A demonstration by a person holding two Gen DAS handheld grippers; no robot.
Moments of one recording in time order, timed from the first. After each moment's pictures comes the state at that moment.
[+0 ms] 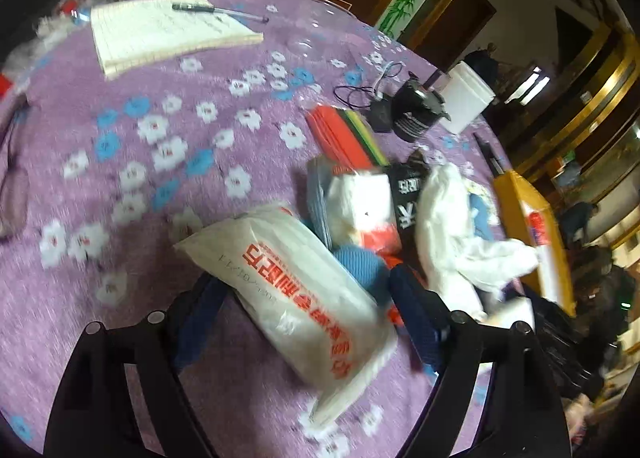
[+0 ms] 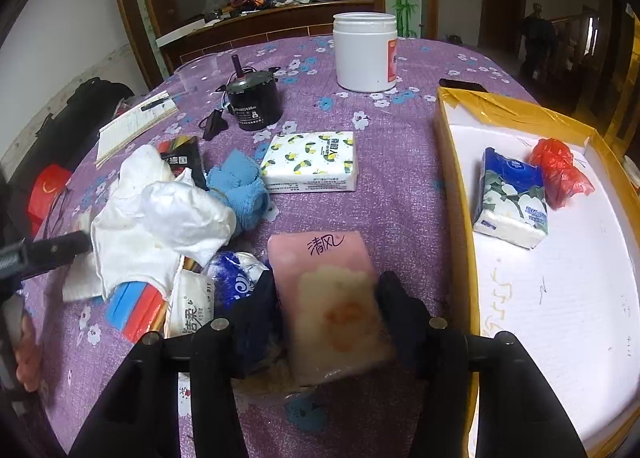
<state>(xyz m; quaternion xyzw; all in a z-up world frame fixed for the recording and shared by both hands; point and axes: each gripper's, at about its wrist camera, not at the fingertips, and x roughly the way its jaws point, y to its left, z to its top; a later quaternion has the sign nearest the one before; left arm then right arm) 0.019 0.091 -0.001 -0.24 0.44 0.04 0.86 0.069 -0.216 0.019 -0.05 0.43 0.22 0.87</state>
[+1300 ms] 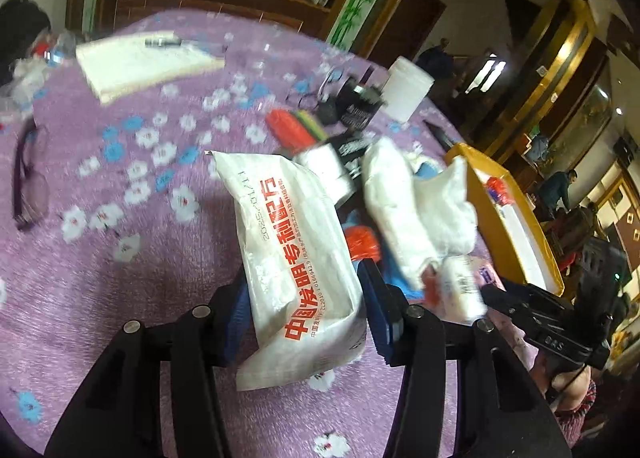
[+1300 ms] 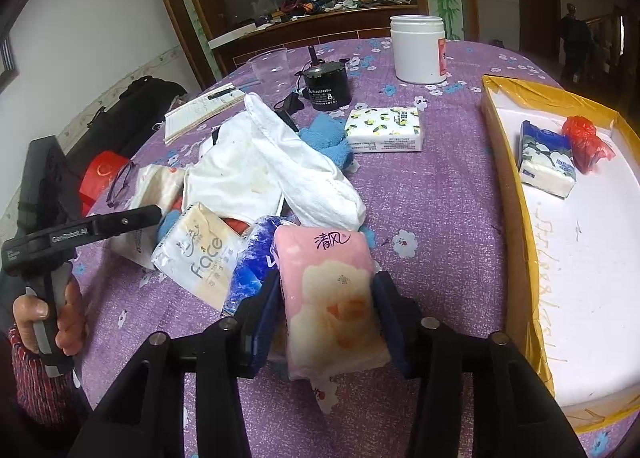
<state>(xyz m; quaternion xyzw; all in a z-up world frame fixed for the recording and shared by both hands) -0.044 0.073 0.026 -0.19 0.39 -0.02 0.90 0.008 -0.222 0.020 -0.02 0.42 0.31 0.85</state>
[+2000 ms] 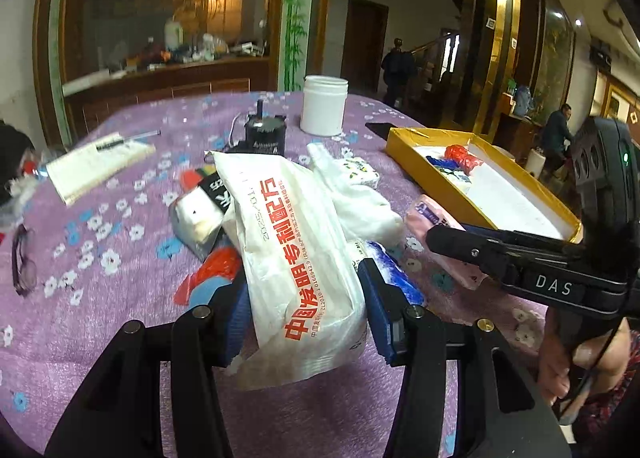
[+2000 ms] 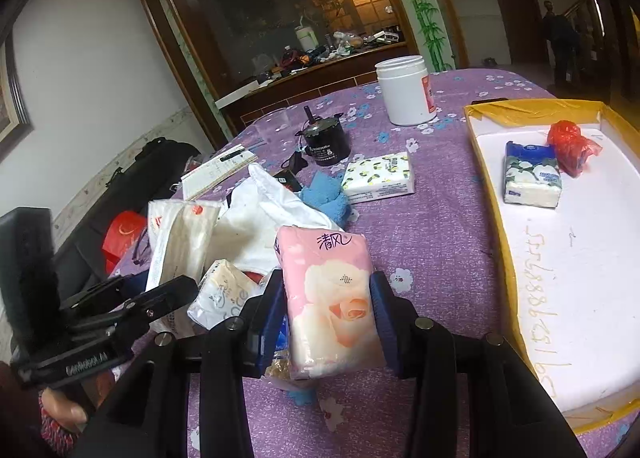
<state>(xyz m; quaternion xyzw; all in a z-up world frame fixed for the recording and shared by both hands) -0.054 -0.047 0.040 -0.03 0.31 -0.03 0.95 0.004 -0.245 0.033 0.07 0.35 0.31 0.88</state>
